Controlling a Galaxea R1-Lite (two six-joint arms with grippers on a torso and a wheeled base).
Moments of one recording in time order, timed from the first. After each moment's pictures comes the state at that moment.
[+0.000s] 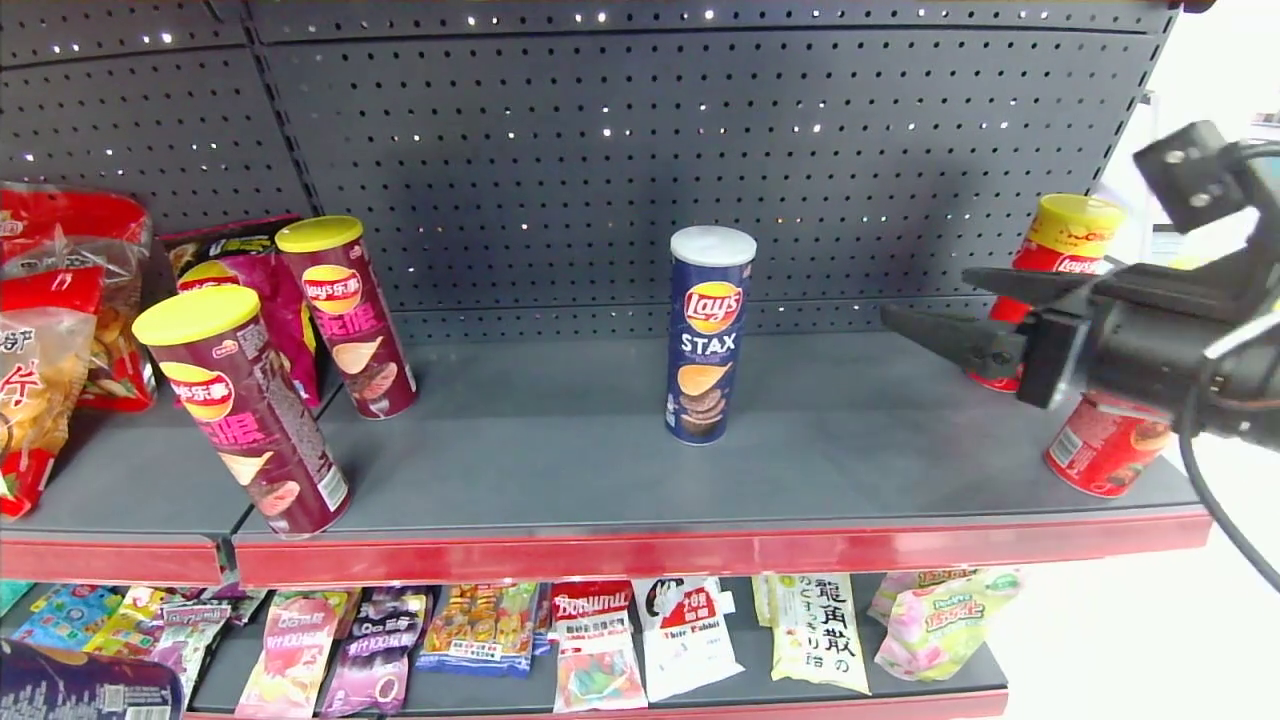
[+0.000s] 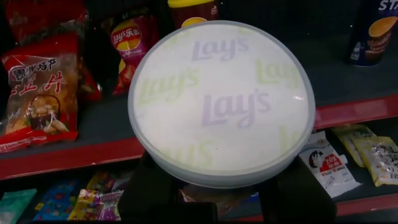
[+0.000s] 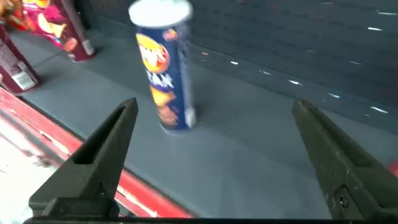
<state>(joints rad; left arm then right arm) 0.03 0.24 -0.35 0.05 -0.08 0.15 0.40 1.39 -0.82 -0.47 0.17 -0.05</state>
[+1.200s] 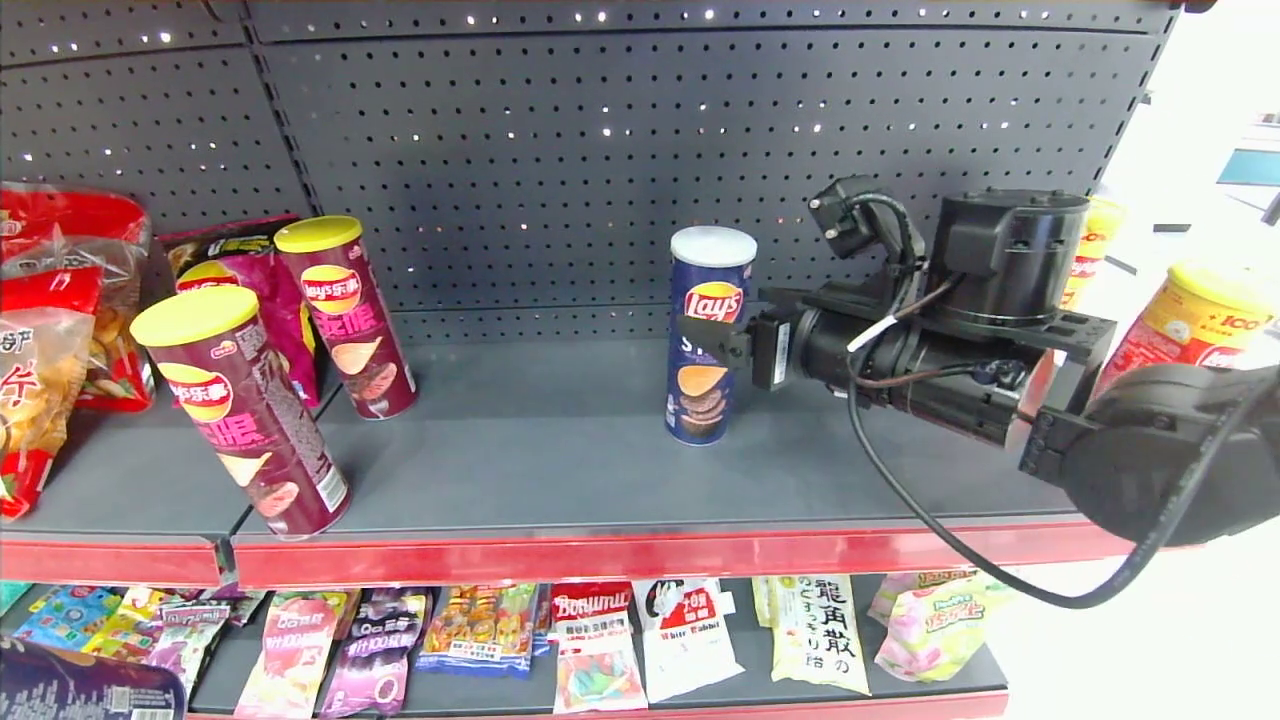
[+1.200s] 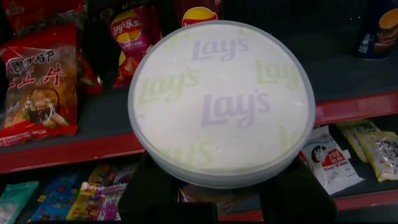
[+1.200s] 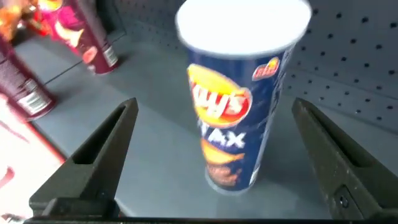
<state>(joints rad) 0.03 0.27 -0.35 0.05 -0.06 0.15 0.62 1.80 -1.04 -0.65 0.04 0.02</state>
